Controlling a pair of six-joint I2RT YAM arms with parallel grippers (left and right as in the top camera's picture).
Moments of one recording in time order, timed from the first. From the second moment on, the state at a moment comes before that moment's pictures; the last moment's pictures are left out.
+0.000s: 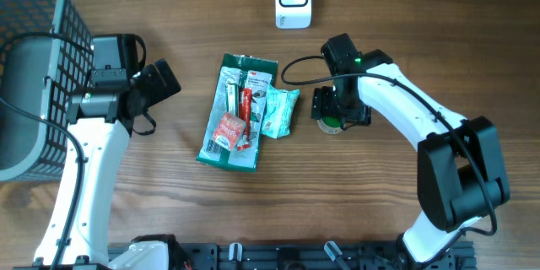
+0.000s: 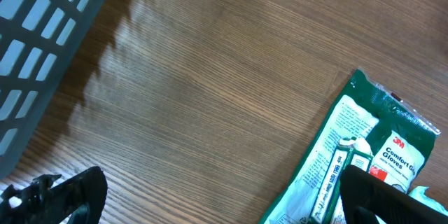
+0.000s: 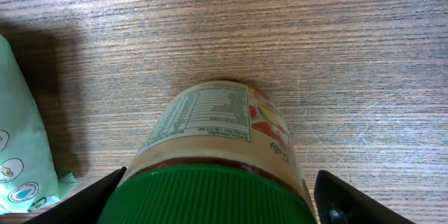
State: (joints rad) left arm 0.03 1.35 1.13 -0.82 -0.12 -0.42; right arm 0.38 1.86 1.25 -0.92 -0.06 0.49
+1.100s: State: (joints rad) left arm 0.03 1.35 1.13 -0.82 -0.12 -0.42; right arm 0.29 1.82 1.57 -1.37 -0.68 0.47
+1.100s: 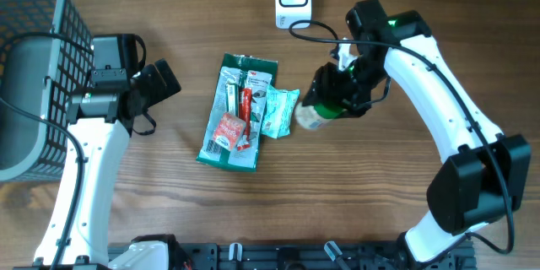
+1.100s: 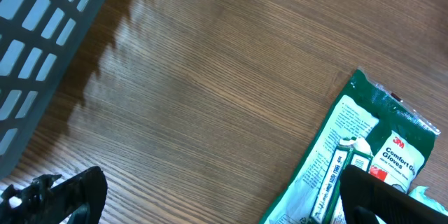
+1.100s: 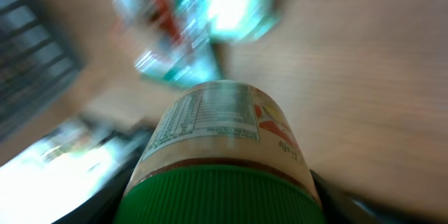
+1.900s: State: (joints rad) left arm 0.03 1.35 1.13 -0.82 -0.12 -0.42; right arm 0.30 1.82 1.57 -1.31 -1.02 0.65
